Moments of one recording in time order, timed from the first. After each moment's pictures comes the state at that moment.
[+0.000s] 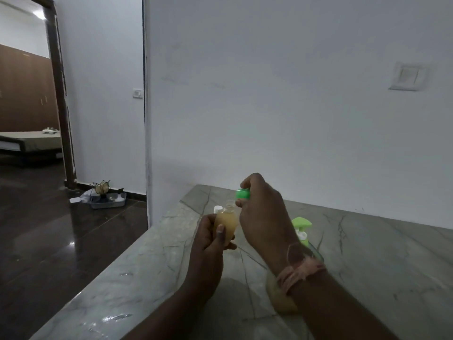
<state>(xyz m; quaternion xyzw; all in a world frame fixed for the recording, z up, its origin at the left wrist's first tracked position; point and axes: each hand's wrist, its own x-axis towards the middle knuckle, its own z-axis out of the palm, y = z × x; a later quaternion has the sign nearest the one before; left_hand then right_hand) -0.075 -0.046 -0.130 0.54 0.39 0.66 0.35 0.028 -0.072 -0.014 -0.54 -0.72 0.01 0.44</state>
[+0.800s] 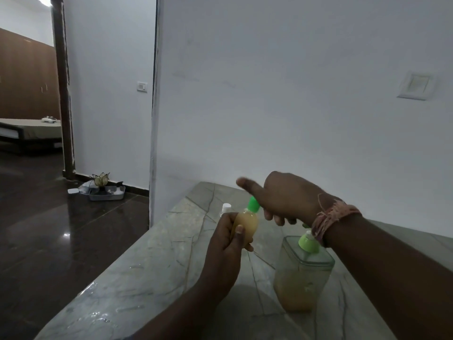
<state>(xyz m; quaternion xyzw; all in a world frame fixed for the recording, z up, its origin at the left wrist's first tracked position) -0.072 -0.054 -0.129 0.58 0.36 0.65 0.34 0.035 -0.070 0.044 -0.64 -0.76 0.01 0.13</state>
